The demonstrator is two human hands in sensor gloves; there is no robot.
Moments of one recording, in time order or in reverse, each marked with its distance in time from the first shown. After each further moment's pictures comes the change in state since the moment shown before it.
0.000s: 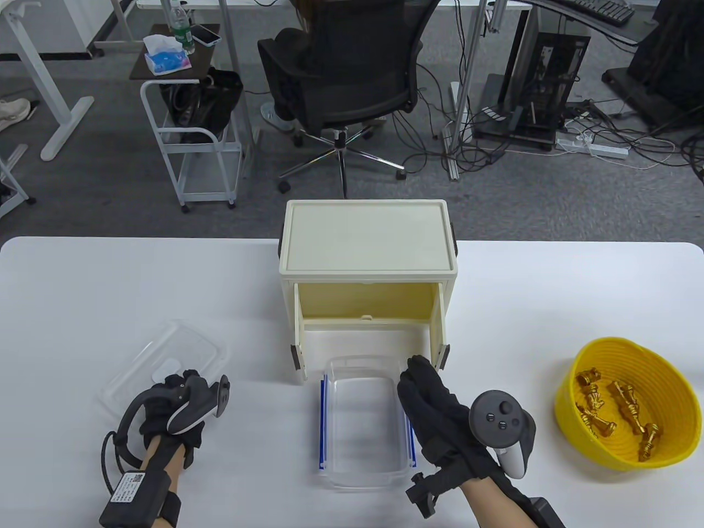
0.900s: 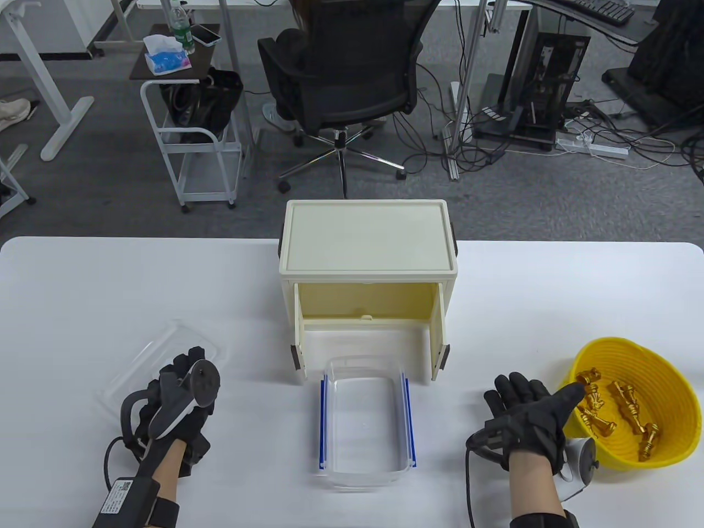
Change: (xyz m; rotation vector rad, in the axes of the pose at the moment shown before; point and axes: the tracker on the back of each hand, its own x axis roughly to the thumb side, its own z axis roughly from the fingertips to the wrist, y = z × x) left_hand -0.015 0.032 0.017 0.179 -0.009 0.424; right_hand -0.161 -0.064 0.038 -0.783 0.577 -1.052
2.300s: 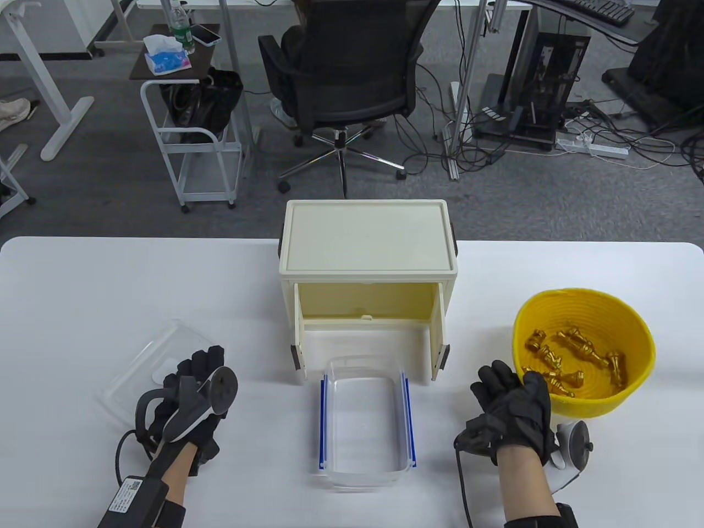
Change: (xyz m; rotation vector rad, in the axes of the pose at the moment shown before) left_hand 0.018 -0.001 0.004 0.057 -0.089 -0.037; right_hand 0.013 0.045 0.022 0.192 -0.093 0.182
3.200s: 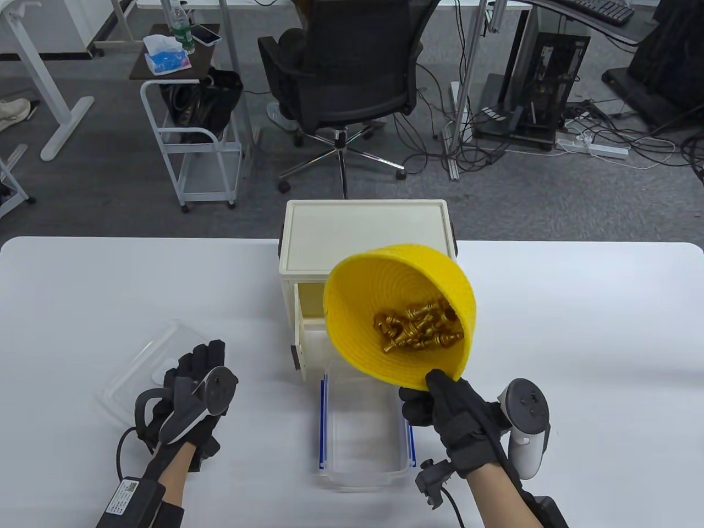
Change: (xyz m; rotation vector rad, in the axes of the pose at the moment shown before) left_hand -0.001 0.008 0.002 0.064 -0.010 0.048; right_hand 0.024 0.094 0.059 0.548 -0.105 0.580
